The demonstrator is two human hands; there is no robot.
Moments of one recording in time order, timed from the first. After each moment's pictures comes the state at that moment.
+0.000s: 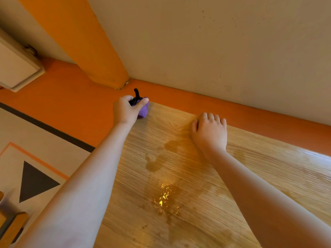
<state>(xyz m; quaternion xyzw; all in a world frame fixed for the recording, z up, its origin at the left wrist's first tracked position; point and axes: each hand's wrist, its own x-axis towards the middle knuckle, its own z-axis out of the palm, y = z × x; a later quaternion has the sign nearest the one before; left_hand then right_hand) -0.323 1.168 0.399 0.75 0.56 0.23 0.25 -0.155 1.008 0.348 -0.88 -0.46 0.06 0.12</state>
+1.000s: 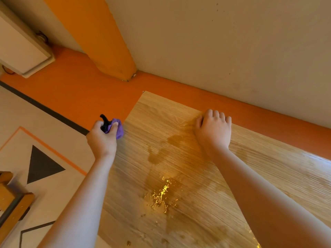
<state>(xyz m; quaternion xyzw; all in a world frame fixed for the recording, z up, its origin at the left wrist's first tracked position) -0.420 1.107 0.371 0.62 0.70 0.30 0.15 -0.155 1.009 0.349 -0.88 -0.47 0.06 0.11</state>
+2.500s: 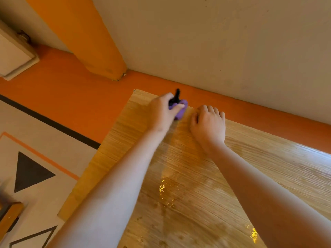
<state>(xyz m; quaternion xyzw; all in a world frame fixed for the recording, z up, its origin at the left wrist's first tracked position) -0.256 1.100 0.377 0.82 0.45 0.23 0.25 -0.148 1.008 0.347 -0.86 -0.46 0.05 0.20</state>
